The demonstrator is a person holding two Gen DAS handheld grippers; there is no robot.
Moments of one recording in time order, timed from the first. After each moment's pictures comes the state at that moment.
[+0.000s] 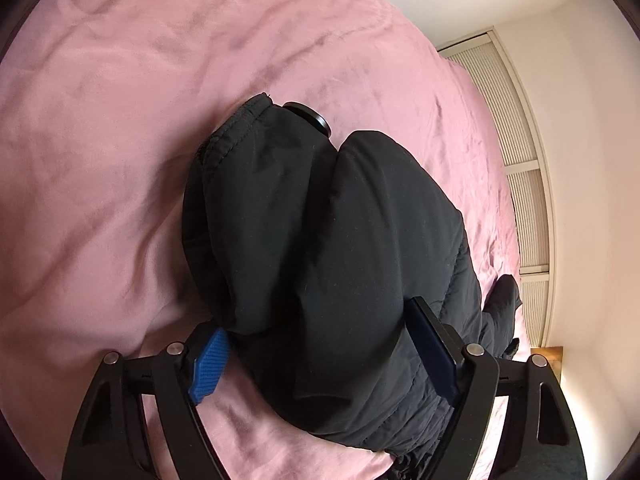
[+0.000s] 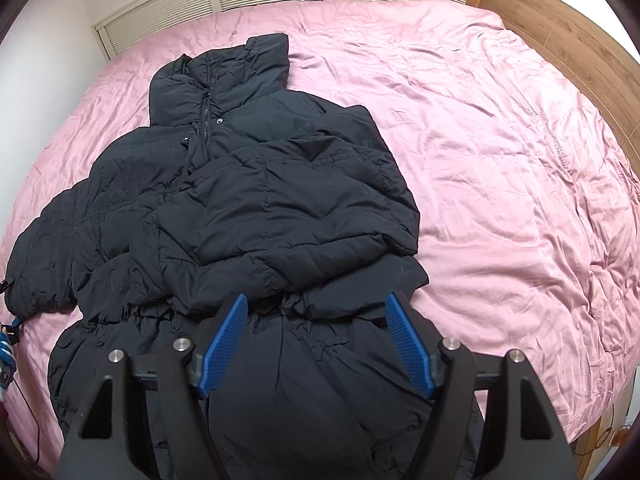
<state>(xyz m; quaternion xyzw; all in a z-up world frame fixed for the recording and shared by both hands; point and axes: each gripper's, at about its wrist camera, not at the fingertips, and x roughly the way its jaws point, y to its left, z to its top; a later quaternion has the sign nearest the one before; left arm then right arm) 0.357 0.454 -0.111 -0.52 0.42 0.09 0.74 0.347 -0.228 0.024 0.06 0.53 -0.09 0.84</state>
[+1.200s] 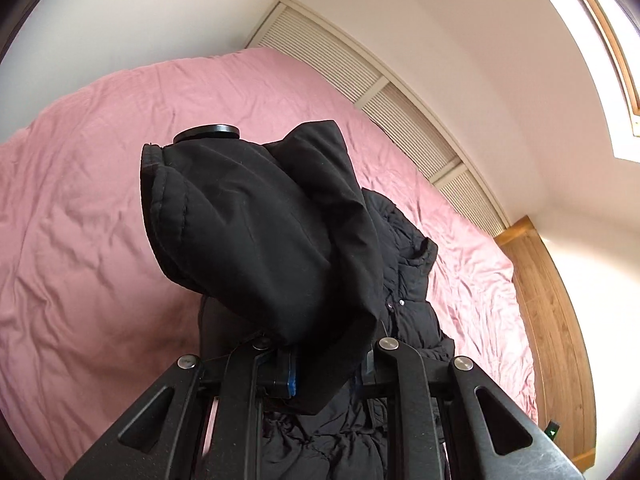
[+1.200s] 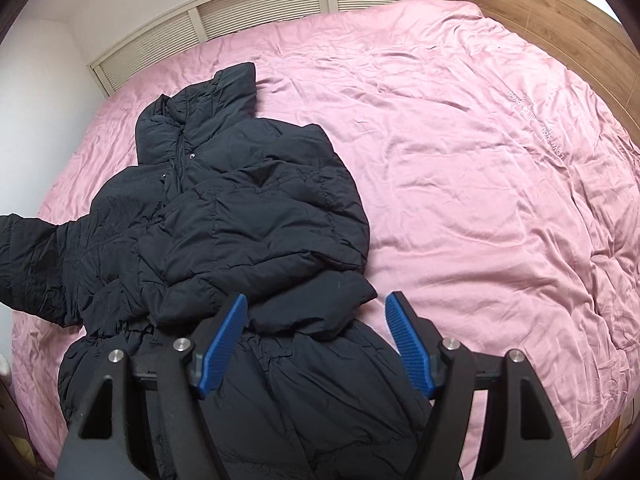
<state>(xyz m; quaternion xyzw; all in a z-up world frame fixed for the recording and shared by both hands) 0.396 0.255 0.073 -0.31 0.38 -0.09 0.86 0.323 -0.311 0.034 0.12 0.50 -0.08 0.86</state>
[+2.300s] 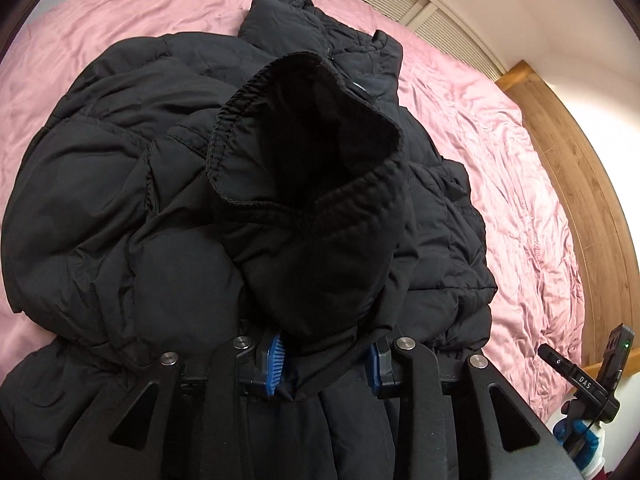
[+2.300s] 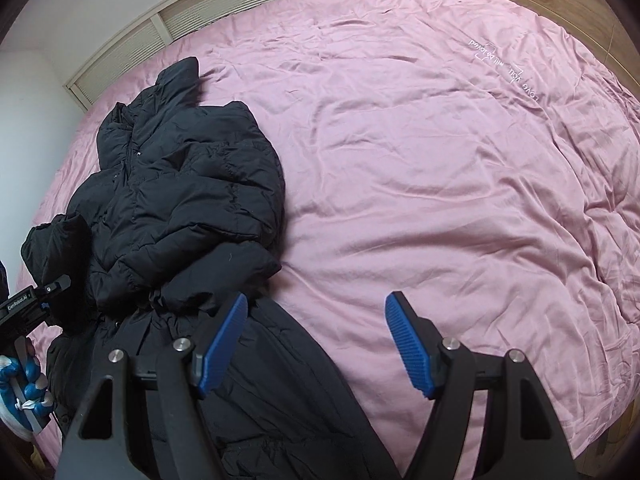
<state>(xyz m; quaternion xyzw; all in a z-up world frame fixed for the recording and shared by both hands) 0.411 0.003 -0.056 -0.17 0.54 -0.18 0.80 0.287 -0.400 -0.013 0.17 0.51 -0.10 0.84</state>
